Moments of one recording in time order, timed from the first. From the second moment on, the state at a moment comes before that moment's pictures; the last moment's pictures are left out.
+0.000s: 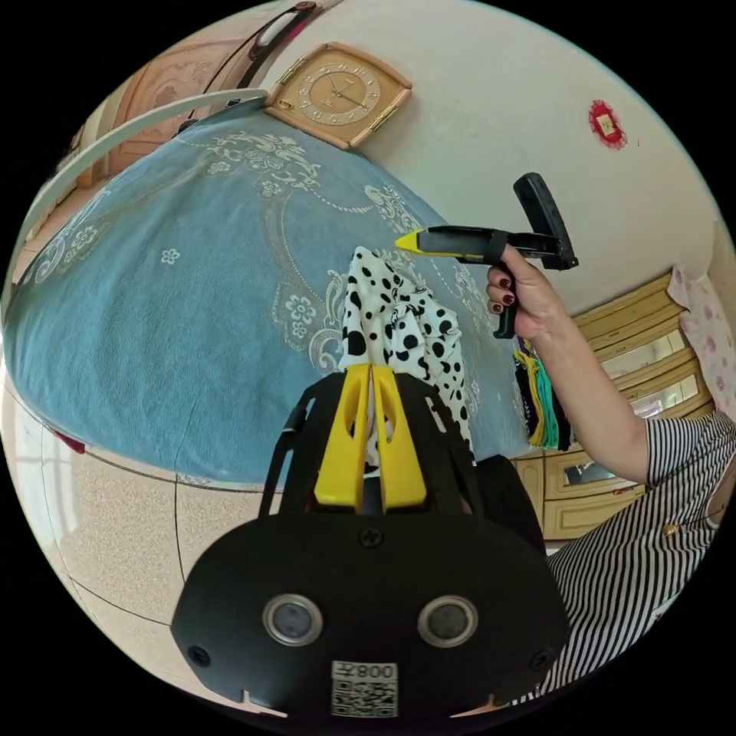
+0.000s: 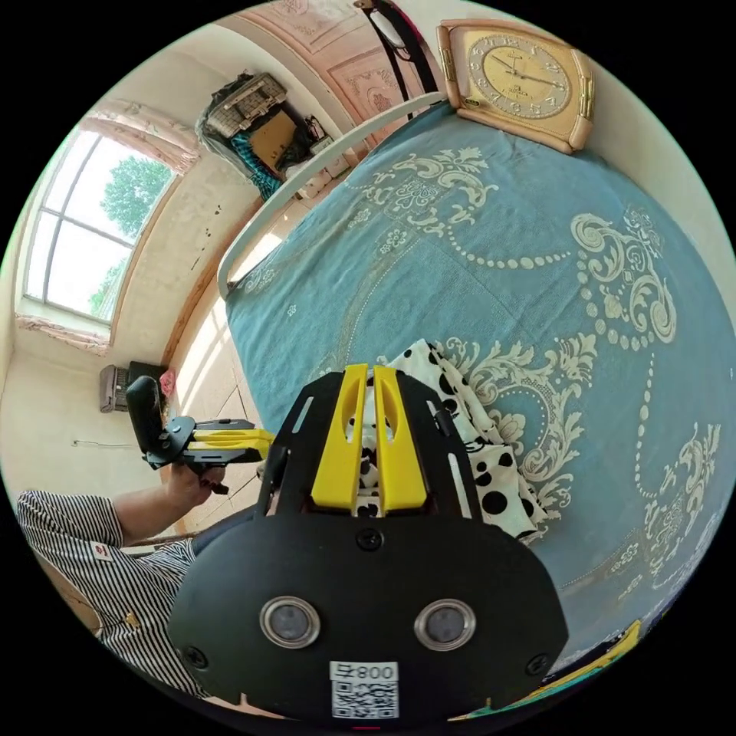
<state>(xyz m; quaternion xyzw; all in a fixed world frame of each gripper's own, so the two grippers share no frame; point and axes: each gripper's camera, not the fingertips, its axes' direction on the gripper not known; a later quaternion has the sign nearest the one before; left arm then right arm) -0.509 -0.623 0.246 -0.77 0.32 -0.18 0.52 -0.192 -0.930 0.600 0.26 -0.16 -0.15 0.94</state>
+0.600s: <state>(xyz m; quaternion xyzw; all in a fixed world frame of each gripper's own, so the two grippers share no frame) -0.436 -0.646 0.214 -0.77 0.43 0.02 0.46 -0.154 -0.849 0.648 0.25 -0.08 -0.12 0.96</state>
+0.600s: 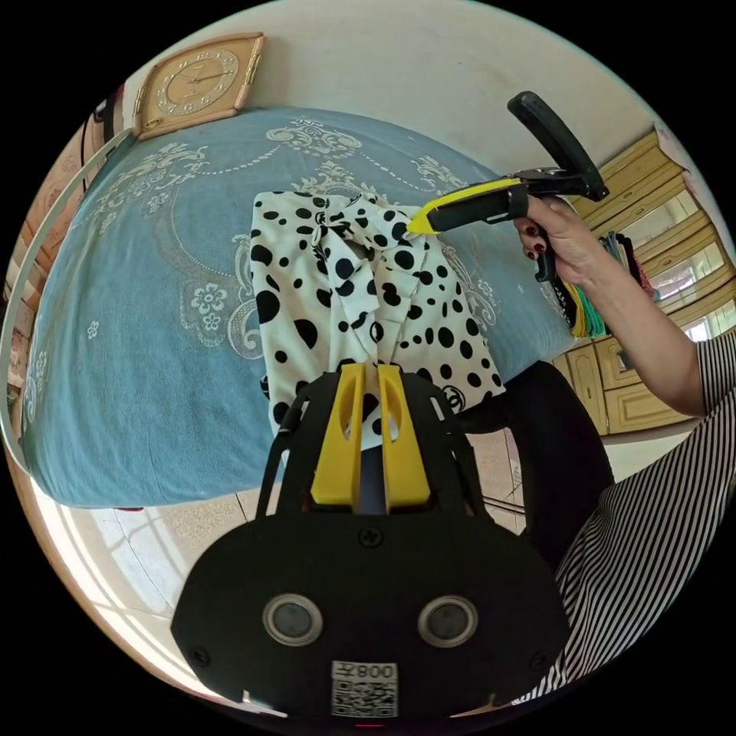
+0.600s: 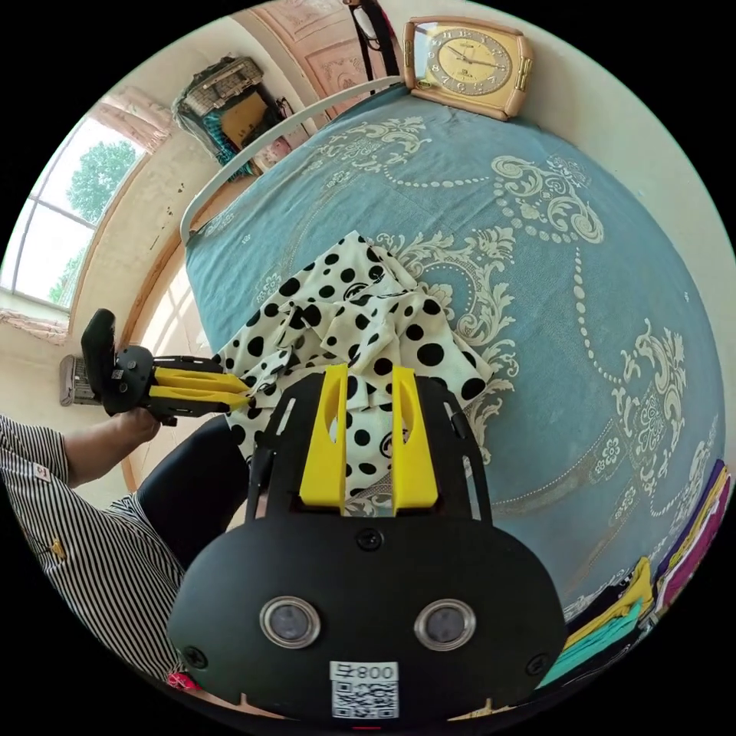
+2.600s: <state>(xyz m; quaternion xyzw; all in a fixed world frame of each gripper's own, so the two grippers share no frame) -0.440 -0.602 0.179 -0.78 0.40 -0.07 0.47 -0.102 -0.889 0.741 0.28 -0.12 -0.09 0.95</state>
